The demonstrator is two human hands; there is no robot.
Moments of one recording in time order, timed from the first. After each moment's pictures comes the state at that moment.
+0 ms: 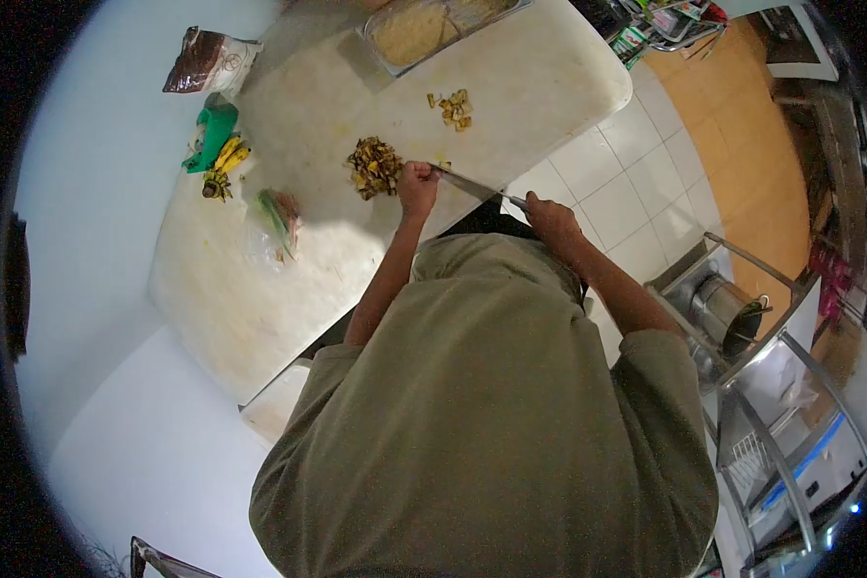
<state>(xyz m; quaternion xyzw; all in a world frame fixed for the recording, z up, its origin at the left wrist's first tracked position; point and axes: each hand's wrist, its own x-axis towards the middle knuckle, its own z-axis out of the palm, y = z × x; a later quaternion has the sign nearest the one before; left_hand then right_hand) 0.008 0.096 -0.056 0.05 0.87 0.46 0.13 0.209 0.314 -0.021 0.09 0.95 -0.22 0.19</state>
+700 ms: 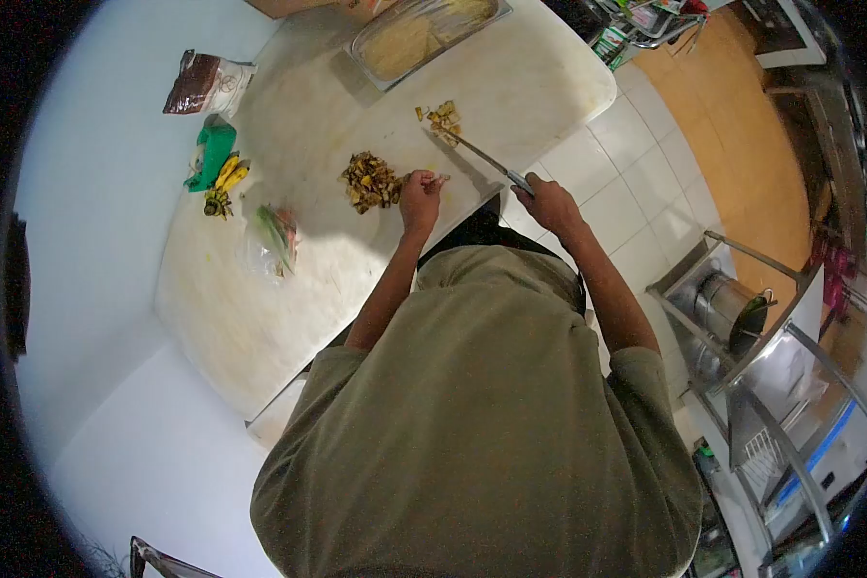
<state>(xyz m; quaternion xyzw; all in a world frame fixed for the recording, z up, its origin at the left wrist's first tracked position) 0.021 0.111 -0.035 0.15 0.90 0.39 0.13 0.177 0.341 0.029 0.21 0.92 -0.31 0.10</state>
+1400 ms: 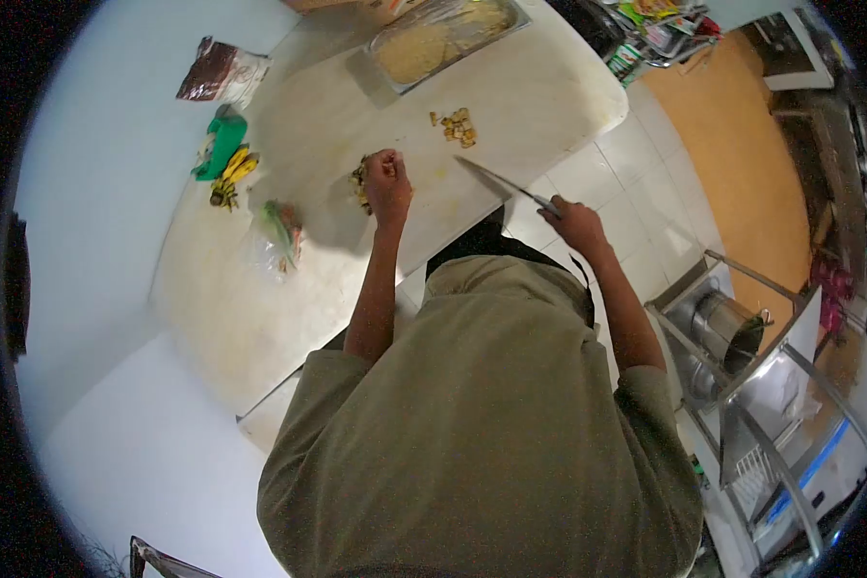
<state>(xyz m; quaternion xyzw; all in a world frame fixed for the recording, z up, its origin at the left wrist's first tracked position) -0.040 0.095 0.029 0.13 0.89 0.43 -0.05 0.205 0.363 0.046 0.19 0.94 -0.24 0.16</state>
